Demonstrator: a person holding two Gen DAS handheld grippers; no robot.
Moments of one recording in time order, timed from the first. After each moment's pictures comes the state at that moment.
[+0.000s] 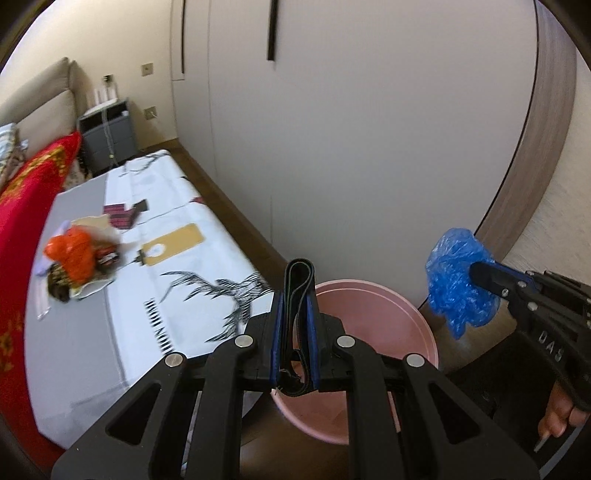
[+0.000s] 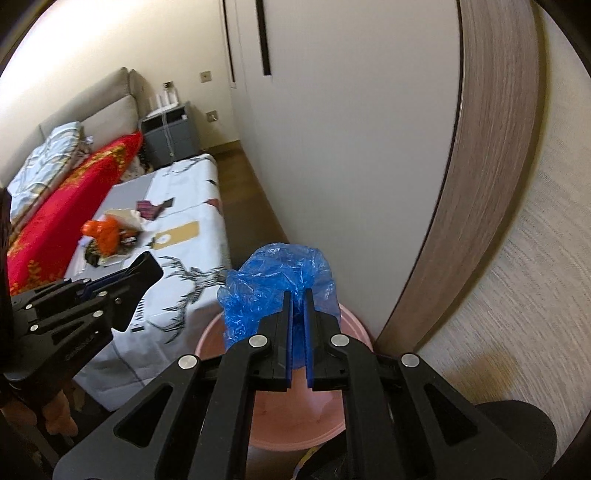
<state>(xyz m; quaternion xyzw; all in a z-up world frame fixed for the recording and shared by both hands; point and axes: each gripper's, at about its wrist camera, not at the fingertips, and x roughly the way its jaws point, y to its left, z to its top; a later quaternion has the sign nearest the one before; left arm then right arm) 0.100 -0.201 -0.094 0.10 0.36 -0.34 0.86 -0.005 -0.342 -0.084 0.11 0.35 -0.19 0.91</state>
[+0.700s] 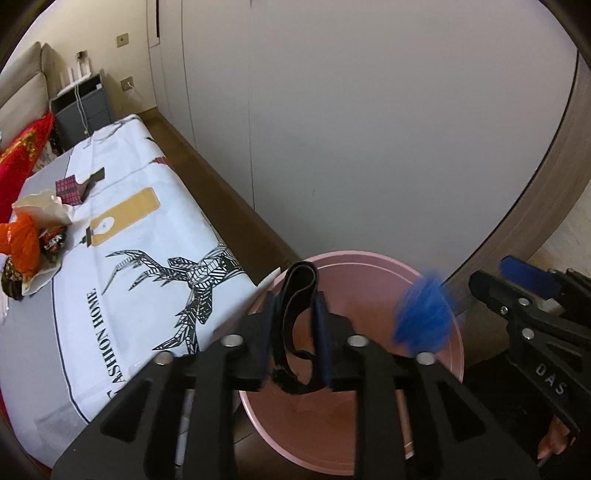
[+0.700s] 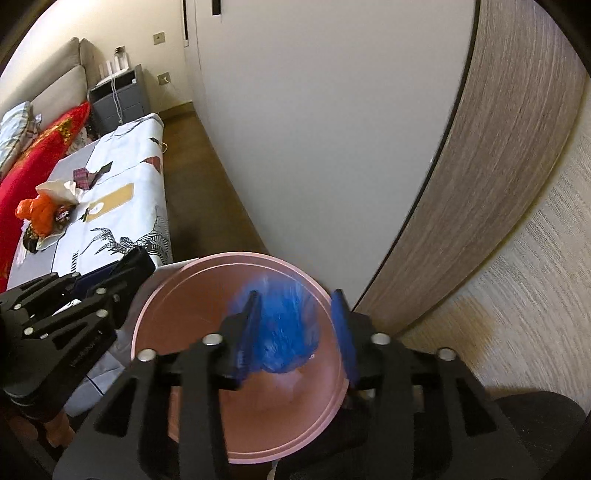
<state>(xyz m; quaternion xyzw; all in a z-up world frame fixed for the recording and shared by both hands) 0.133 -0.251 -0.160 0.13 0.42 -0.35 0.83 0.029 -0.369 -0.142 0.11 0.42 -0.27 0.86</state>
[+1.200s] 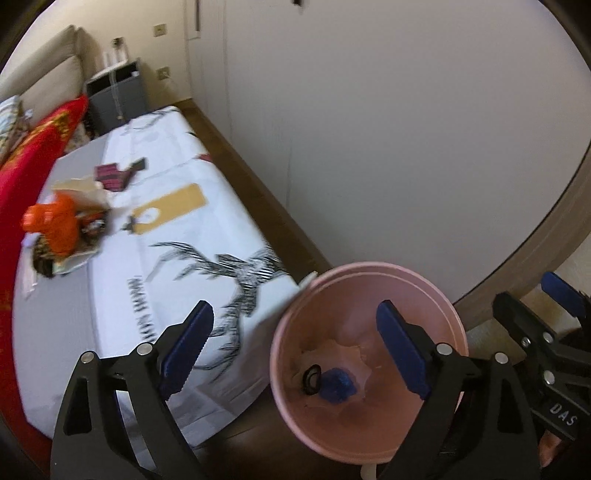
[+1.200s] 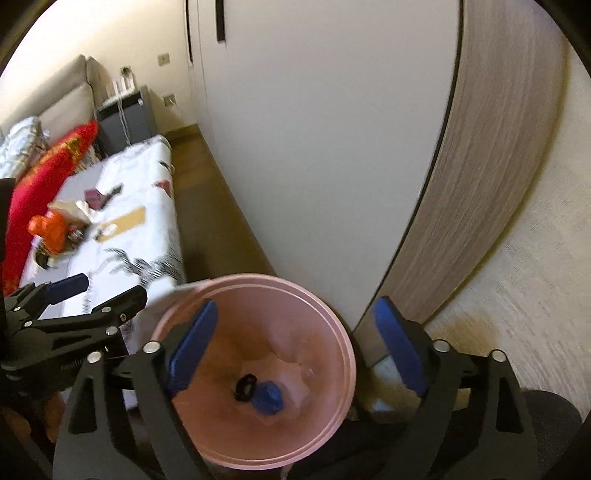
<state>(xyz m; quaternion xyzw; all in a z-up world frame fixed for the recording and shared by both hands) 0.139 -0.217 -0.124 0.10 0.42 -0.28 0.86 0.013 -0.360 -0.110 0.12 0.36 -0.25 0.89</state>
